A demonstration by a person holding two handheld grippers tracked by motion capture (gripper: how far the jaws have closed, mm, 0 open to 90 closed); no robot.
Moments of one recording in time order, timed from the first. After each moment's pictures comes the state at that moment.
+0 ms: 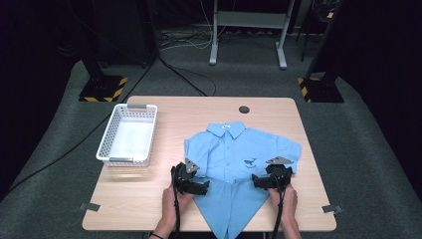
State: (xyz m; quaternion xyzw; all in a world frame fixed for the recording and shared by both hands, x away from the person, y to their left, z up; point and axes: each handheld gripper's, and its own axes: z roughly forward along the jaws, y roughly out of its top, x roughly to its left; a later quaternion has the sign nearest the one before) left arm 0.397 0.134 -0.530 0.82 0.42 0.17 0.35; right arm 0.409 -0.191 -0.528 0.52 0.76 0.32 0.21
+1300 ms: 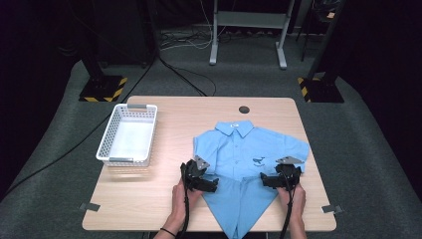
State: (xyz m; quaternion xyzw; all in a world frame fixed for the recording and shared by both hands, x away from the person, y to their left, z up) left arm 0.407 0.106 -0.529 0.82 0.41 0.18 0.36; right arm 0.411 -0.221 -0.529 0.53 0.75 0.32 0.22
